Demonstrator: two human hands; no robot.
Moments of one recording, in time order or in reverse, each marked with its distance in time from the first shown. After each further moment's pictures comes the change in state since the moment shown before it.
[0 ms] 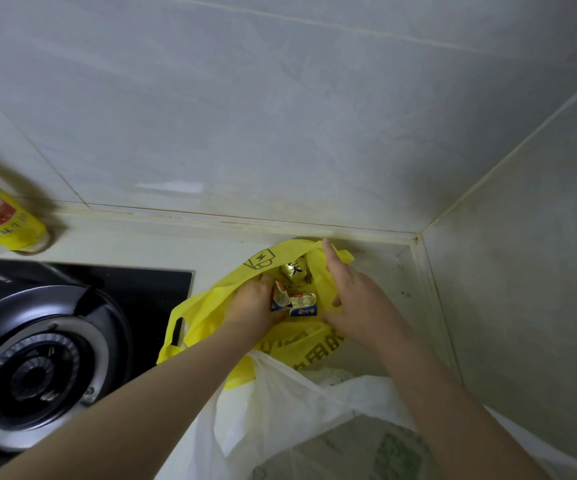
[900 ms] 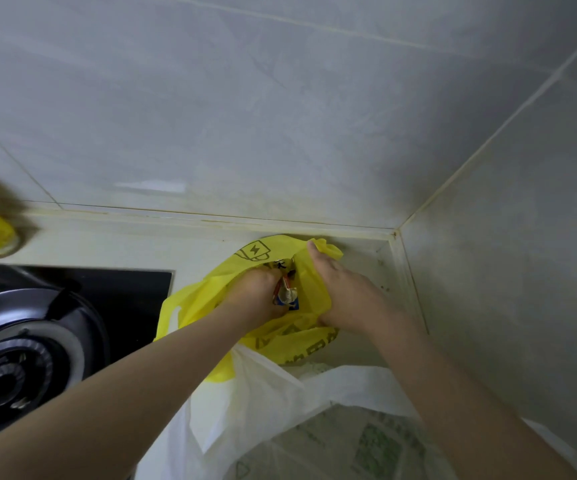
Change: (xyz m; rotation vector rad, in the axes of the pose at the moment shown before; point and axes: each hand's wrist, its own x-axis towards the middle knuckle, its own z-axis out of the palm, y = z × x) left_hand 0.013 0.031 -0.007 0.144 -0.130 0.207; right_hand 0.004 0.016 -0.012 -0.210 -0.195 0.024
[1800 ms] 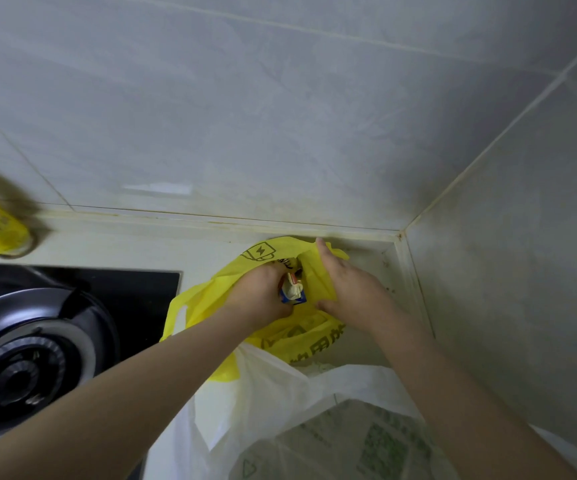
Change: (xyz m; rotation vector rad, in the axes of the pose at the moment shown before) left_hand -0.012 0.010 -0.019 -0.121 0.041 -0.038; right_hand -0.002 -0.006 -0.006 0.028 0.109 0.020
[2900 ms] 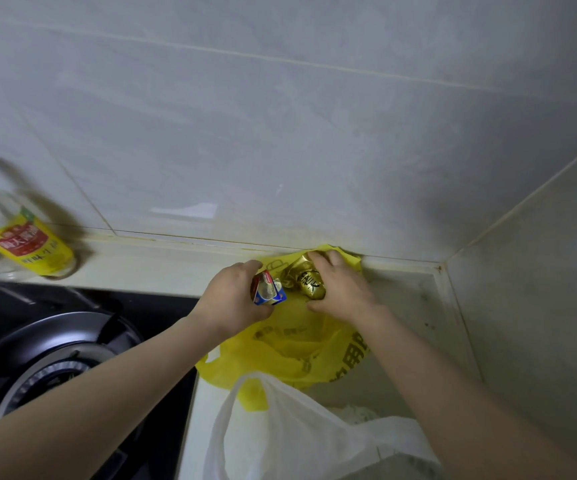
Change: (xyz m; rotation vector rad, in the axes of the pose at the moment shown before) left_hand -0.011 -0.057 -0.065 0.024 0.222 -0.072; right_hand 0.091 -0.029 0.020 0.004 0.049 -0.042
